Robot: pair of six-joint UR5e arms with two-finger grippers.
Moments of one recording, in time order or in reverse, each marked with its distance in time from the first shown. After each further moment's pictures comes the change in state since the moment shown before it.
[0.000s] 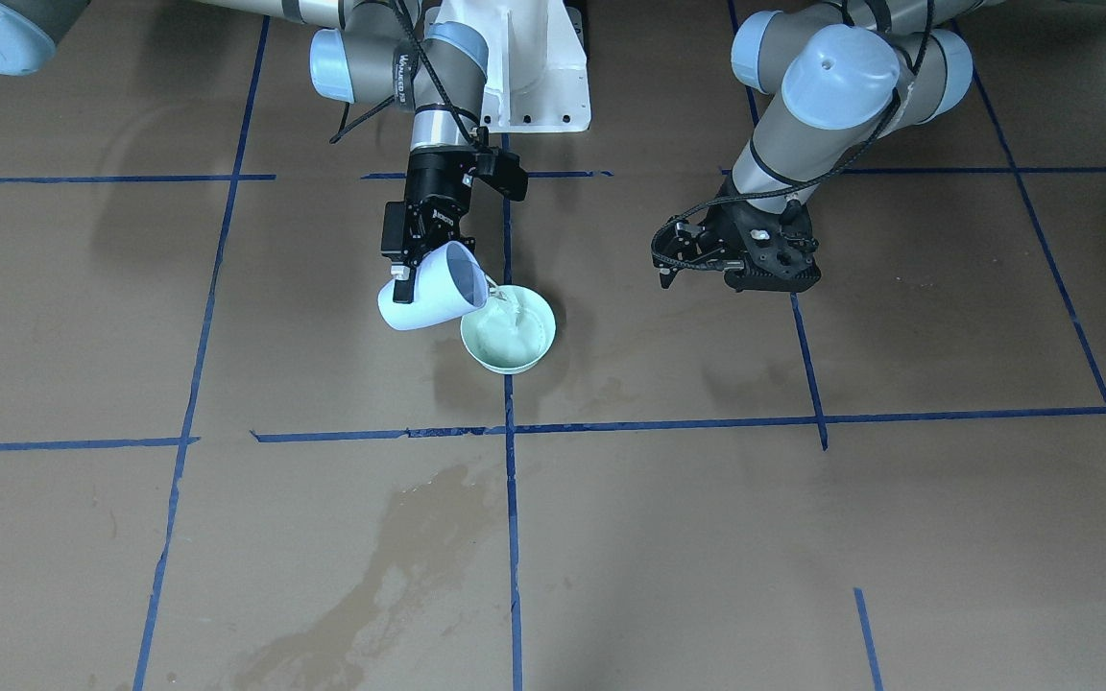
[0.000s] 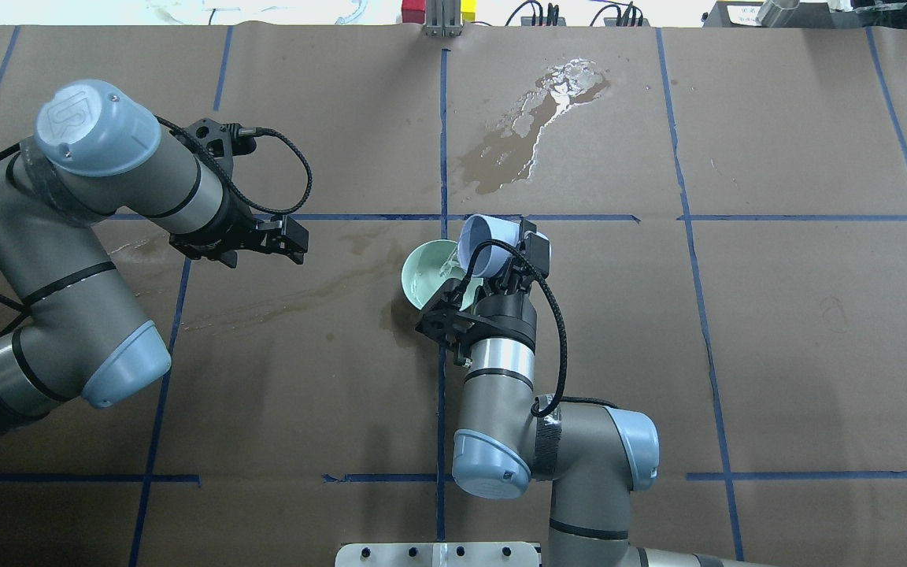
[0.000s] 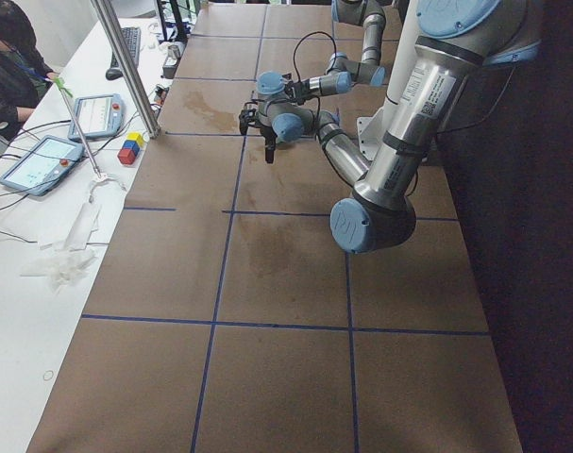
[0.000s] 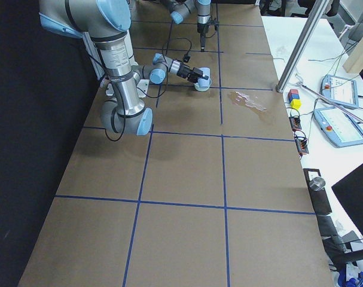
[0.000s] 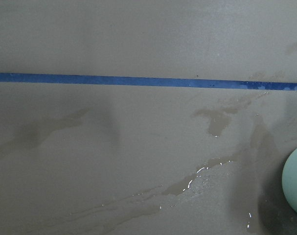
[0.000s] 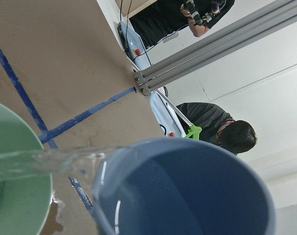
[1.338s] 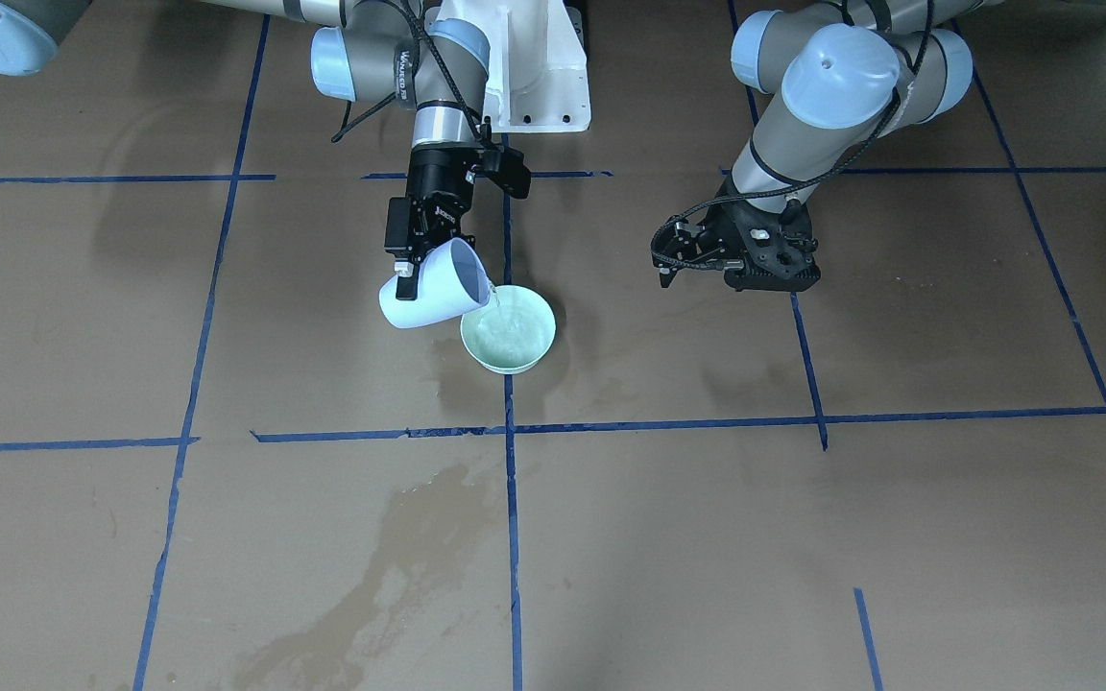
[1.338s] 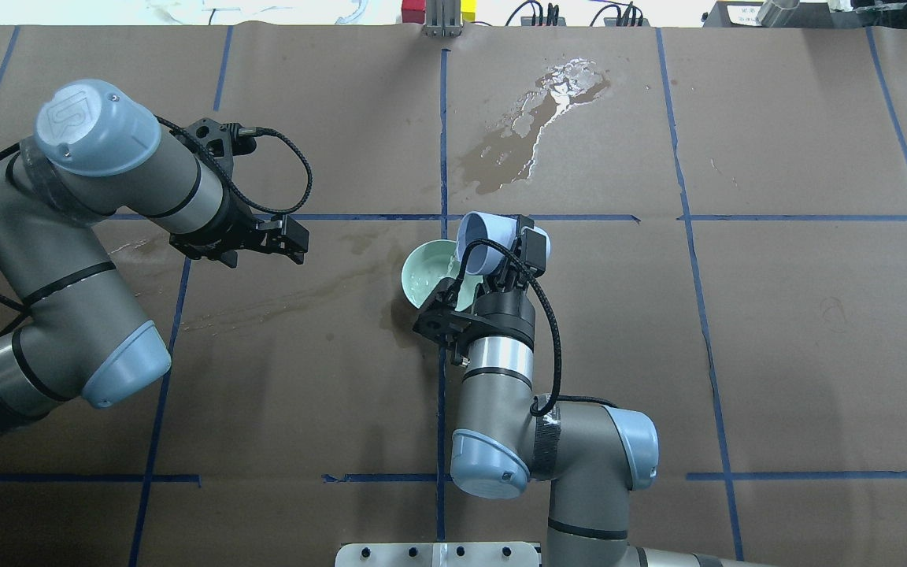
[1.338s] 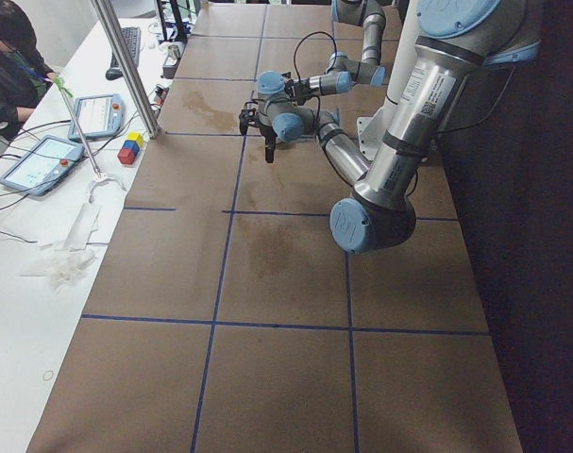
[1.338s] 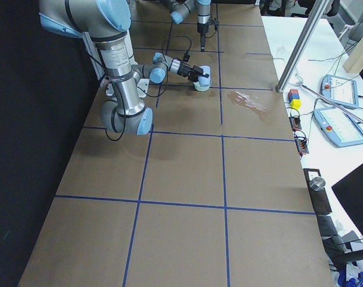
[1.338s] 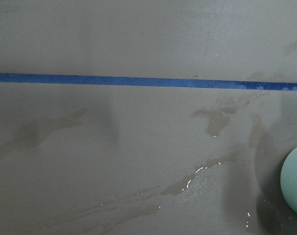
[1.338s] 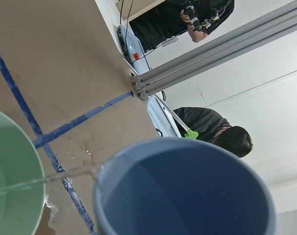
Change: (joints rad) left arm 0.000 0.000 0.000 0.000 0.000 0.000; right arm 0.002 0.004 0.005 0.010 -0.009 -0.027
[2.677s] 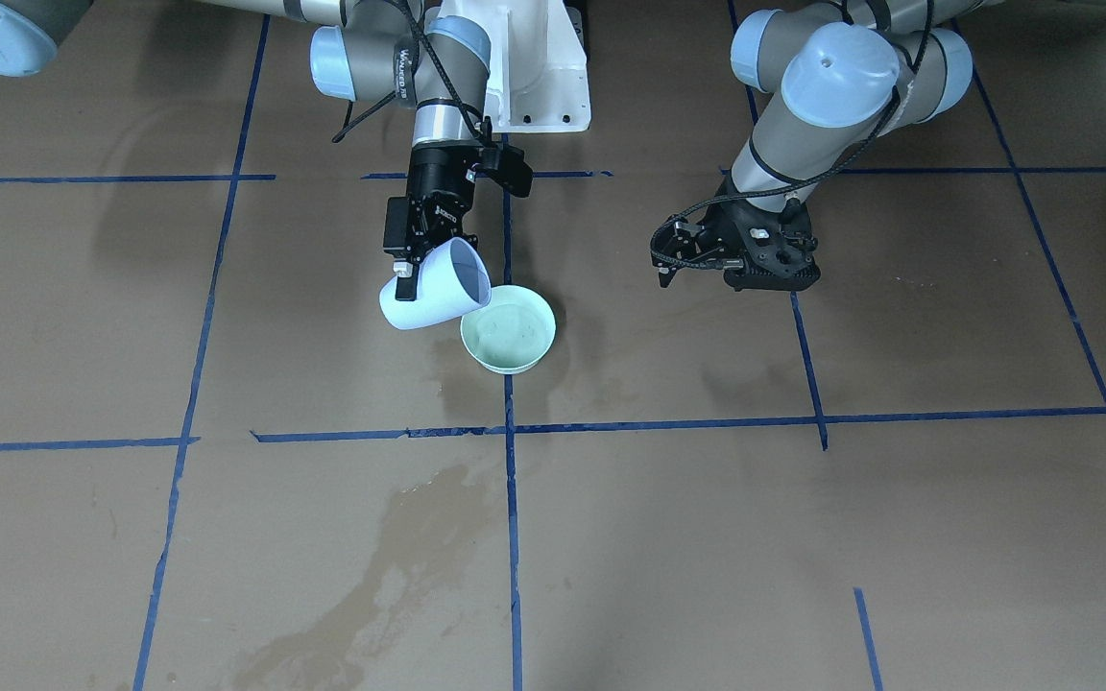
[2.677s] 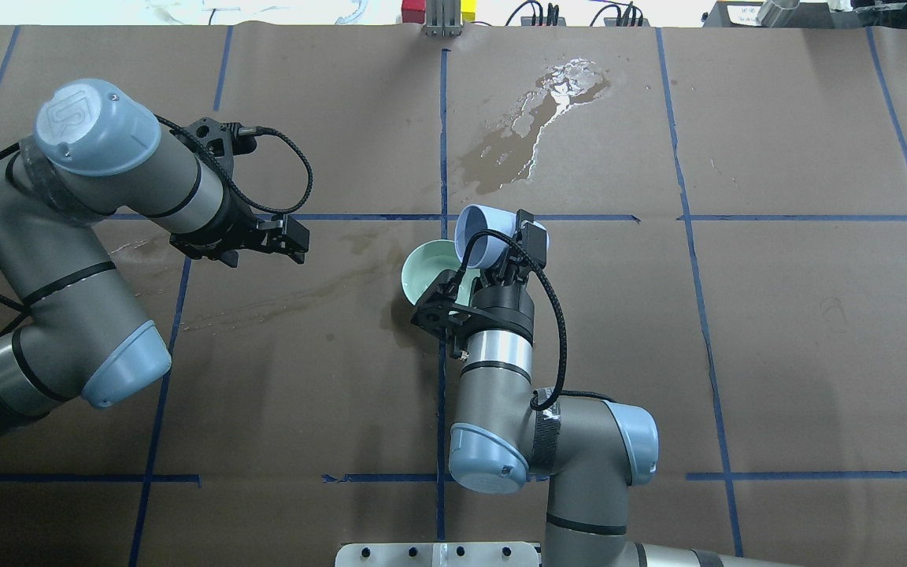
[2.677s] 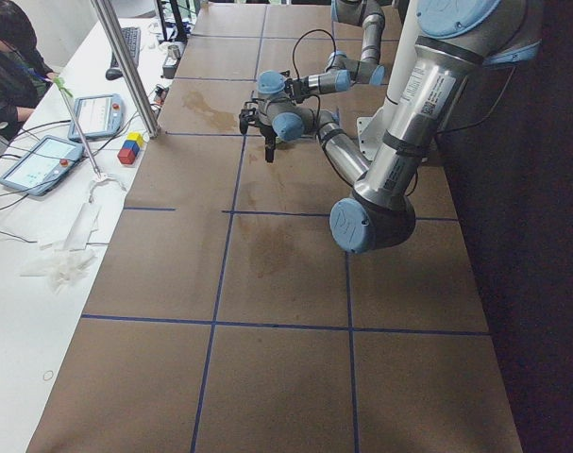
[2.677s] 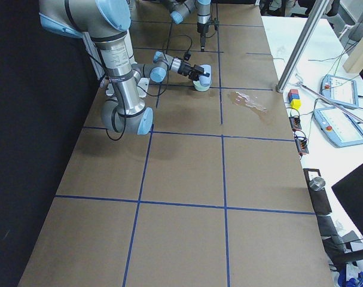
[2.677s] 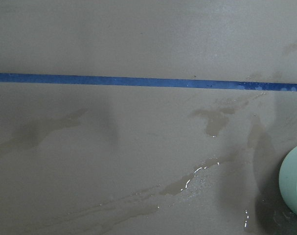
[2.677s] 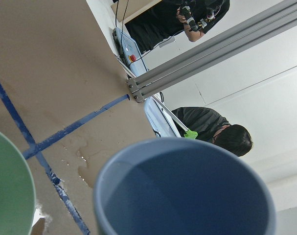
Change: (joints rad) left arm 0.000 -0.001 -0.001 0.000 0.000 -0.003; right arm 0.010 0.004 0.006 0.023 0.012 0.023
